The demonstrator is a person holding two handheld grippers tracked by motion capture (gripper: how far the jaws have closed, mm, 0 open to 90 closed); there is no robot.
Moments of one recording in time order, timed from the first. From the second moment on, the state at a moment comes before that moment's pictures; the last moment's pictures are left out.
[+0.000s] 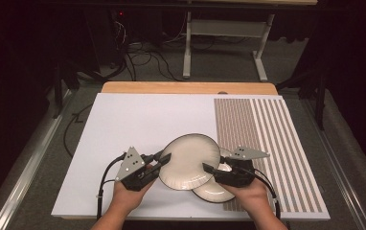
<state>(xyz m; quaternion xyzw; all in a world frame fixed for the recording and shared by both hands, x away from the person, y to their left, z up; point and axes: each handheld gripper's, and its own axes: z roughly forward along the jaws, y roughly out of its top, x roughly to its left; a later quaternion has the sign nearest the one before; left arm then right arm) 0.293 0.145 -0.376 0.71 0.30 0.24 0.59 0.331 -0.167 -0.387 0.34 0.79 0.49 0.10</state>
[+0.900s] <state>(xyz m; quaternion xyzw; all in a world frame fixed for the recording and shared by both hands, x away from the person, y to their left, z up) 0.295 0.144 -0.363 0.72 0.33 0.18 0.59 0.321 -0.190 -0.374 0.36 0.76 0.53 0.09</state>
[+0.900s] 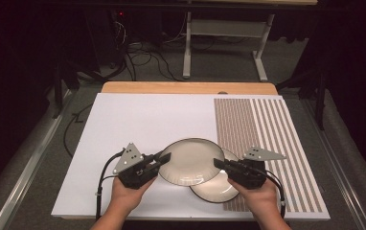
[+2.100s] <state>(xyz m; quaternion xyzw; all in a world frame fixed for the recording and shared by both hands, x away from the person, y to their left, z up) 0.409 -0.033 -0.342 0.78 0.28 0.13 0.55 0.344 -0.348 -0.342 0.44 0.69 0.52 0.23</state>
